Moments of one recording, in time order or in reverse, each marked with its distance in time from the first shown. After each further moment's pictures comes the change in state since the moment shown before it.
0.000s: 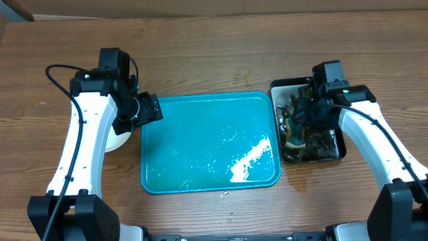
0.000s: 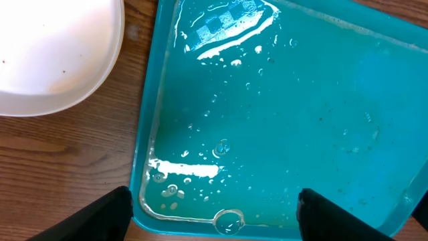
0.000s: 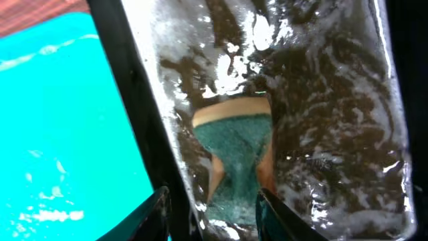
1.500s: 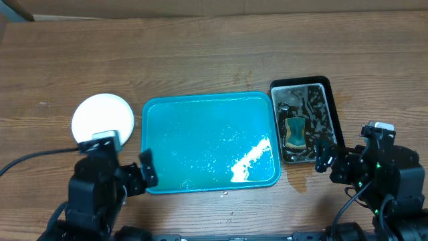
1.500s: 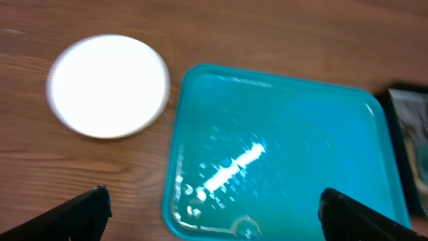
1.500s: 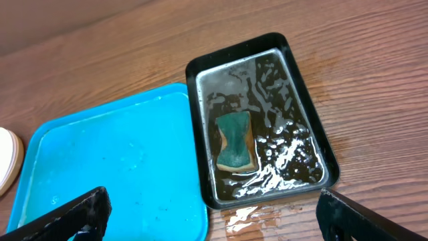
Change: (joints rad) left arm -0.246 -0.974 -0.358 0.079 -0.327 -0.077; right arm 0.000 -0.980 -0.217 -0.148 0.066 0.000
